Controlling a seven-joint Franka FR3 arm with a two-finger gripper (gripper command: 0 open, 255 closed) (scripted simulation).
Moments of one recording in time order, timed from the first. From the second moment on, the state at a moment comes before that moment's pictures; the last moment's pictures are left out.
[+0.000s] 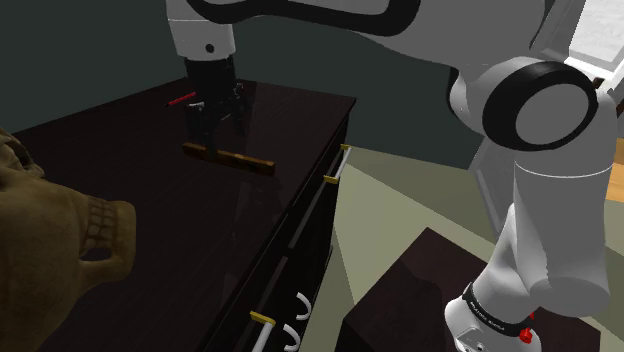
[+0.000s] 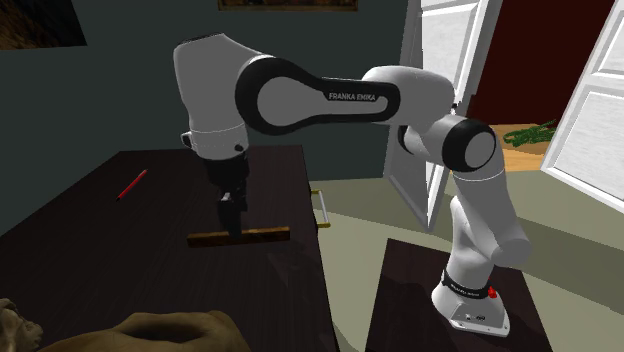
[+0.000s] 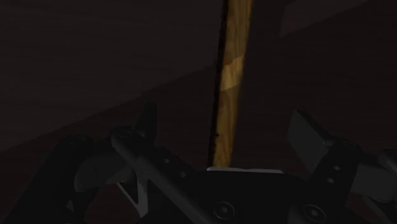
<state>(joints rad) 0.38 0.40 0.32 -1.06 -0.12 1.41 0.17</state>
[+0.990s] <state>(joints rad) 0.36 0.35 0.33 -1.23 -0.11 1.53 0.17</state>
